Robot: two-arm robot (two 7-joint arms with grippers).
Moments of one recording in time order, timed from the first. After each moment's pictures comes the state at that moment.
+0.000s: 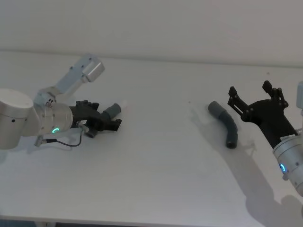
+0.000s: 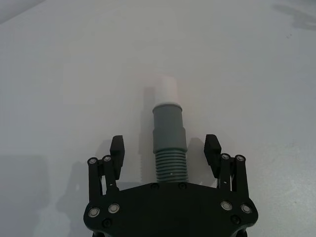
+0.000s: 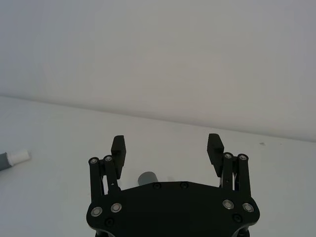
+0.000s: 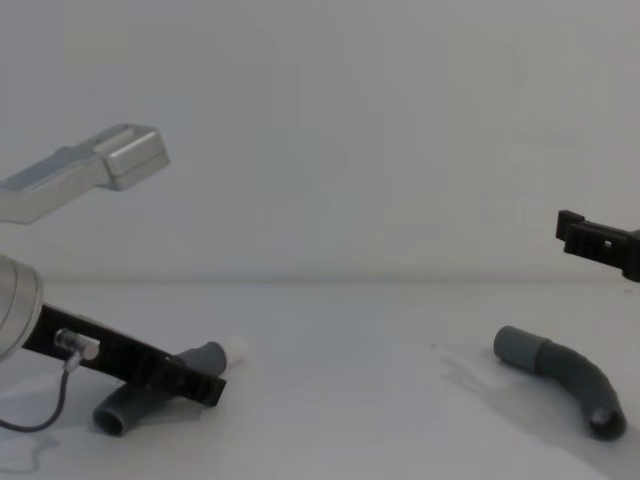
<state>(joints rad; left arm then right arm) -0.39 0.48 0.42 -1.59 -0.29 0.73 -0.42 -0.01 0.34 -0.23 -1.77 0.29 0.03 0.07</state>
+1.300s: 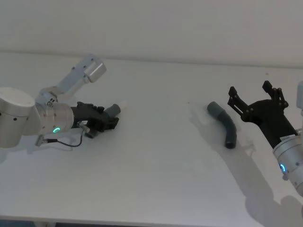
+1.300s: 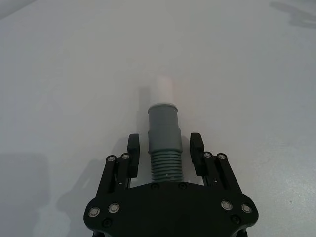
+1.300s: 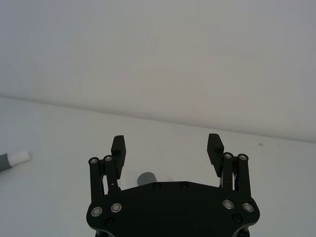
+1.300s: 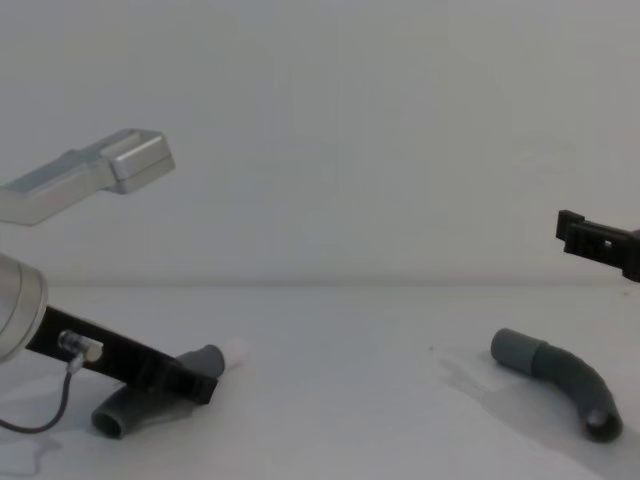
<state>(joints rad) -0.40 0.48 0.43 -1.58 -0.28 0.75 -0.43 -0.01 0.34 -0.23 -1.77 0.29 0.03 0.07</state>
